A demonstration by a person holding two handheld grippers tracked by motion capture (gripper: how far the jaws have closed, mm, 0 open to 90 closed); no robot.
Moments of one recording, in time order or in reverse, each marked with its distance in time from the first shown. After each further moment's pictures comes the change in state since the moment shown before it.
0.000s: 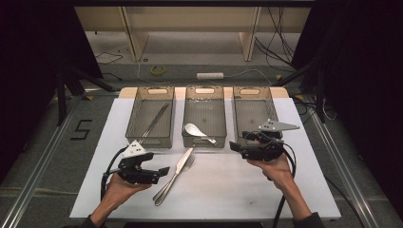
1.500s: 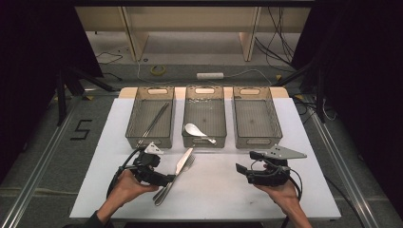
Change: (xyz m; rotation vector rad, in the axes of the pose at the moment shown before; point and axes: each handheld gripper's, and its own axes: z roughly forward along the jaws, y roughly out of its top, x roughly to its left) left arm -0.015 0.011 0.031 0.311 0.023 0.017; right arm 0.015 -0.060 -0.020 -0.007 -0.043 -0.018
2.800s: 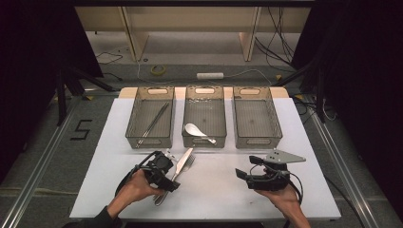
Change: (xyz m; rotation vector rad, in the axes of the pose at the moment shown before) left arm -0.015 0.006 0.034 0.224 0.002 0.106; right arm 0.006 -0.007 -0.003 0.030 0.007 -0.012
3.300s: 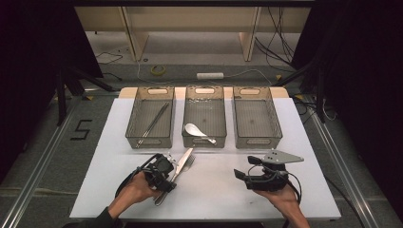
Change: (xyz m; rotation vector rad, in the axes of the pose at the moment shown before) left arm -0.003 -0.004 0.006 0.046 0.041 0.035; right arm 0.003 0.001 0.002 0.010 0.008 -0.013
